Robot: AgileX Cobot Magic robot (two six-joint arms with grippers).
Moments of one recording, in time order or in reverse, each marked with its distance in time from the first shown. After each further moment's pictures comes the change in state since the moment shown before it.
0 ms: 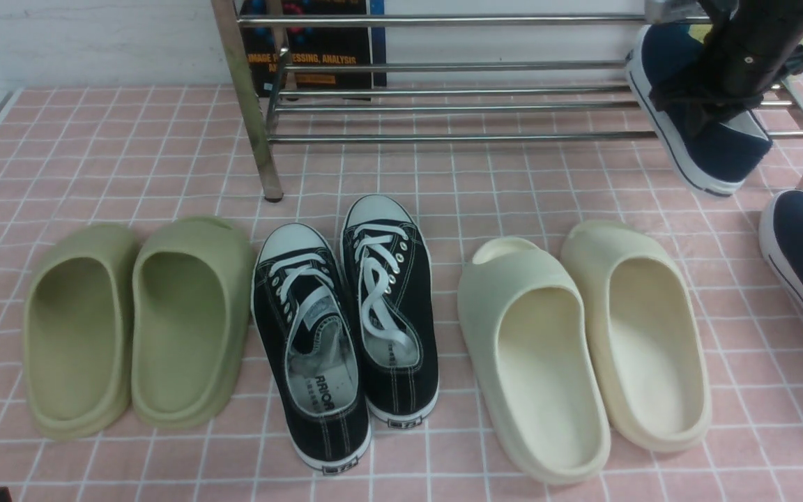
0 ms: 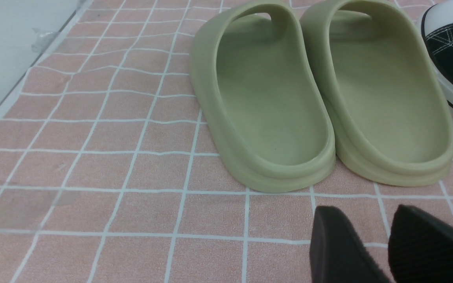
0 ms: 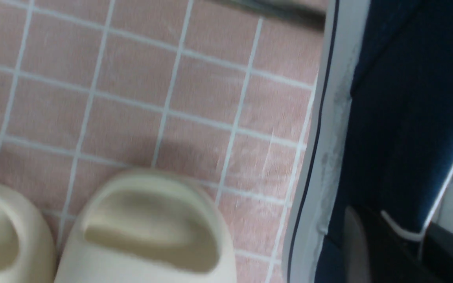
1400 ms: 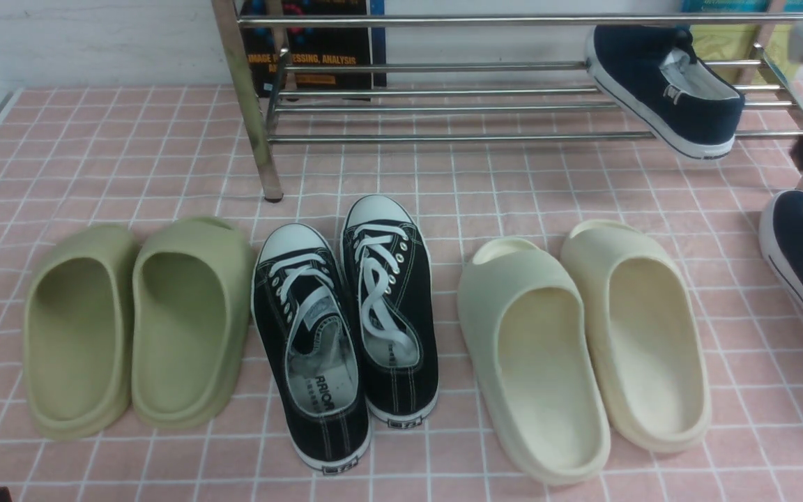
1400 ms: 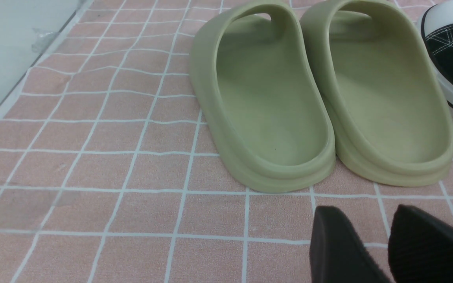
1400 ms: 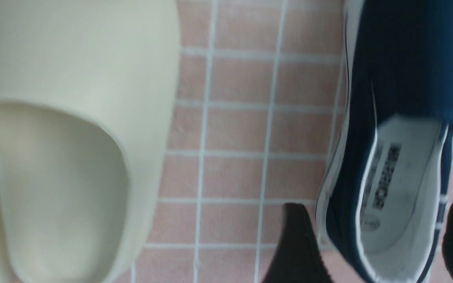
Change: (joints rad) right arm -0.145 -0.579 0.882 0.013 -0.070 0.073; left arm 0.000 0.000 0.000 0.000 0.000 0.000
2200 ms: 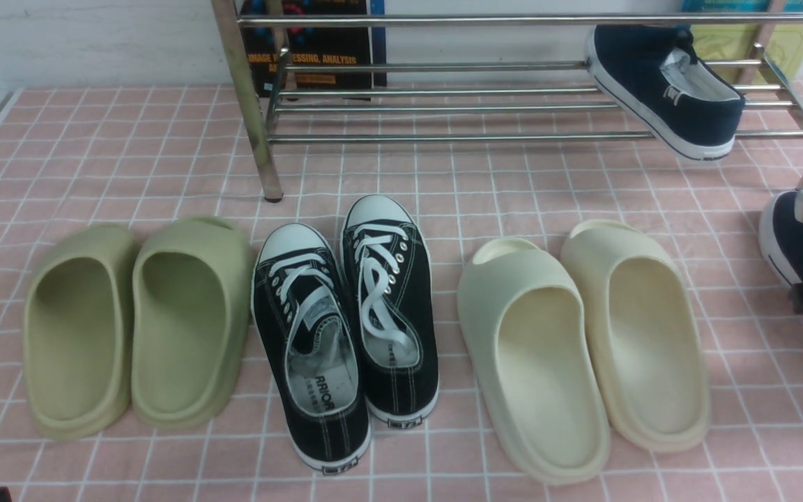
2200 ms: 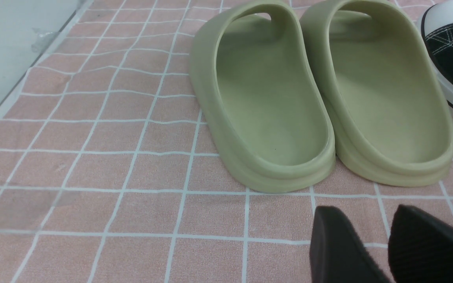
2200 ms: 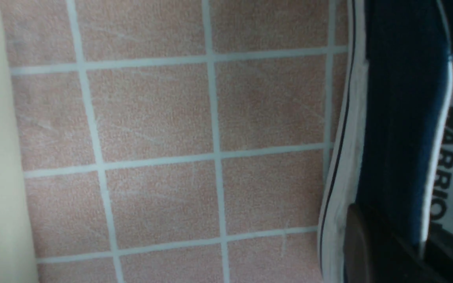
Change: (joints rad) right arm -0.048 0.037 0.313 -0.098 -0.360 0.125; left arm 0.000 0.000 0.000 0.000 0.000 0.000
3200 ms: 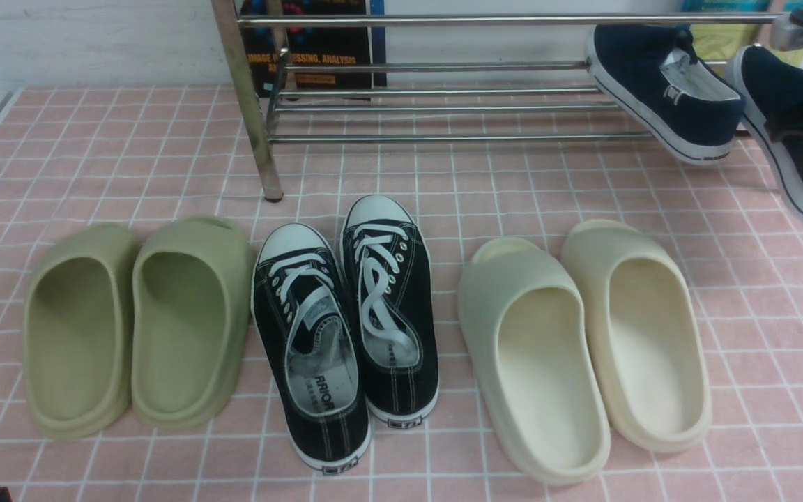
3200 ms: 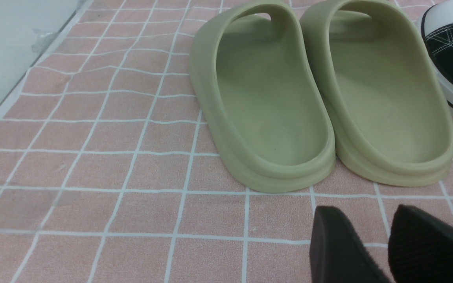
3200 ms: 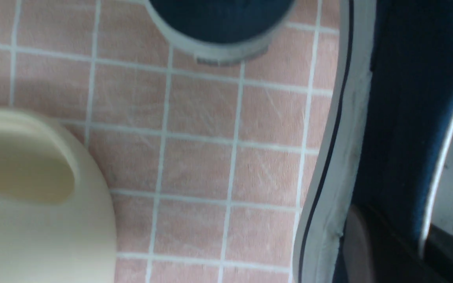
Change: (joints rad) right arm 0.000 0.307 -0.748 0.141 0.195 -0.286; left arm 0.000 0.000 0.000 0.000 0.000 0.000
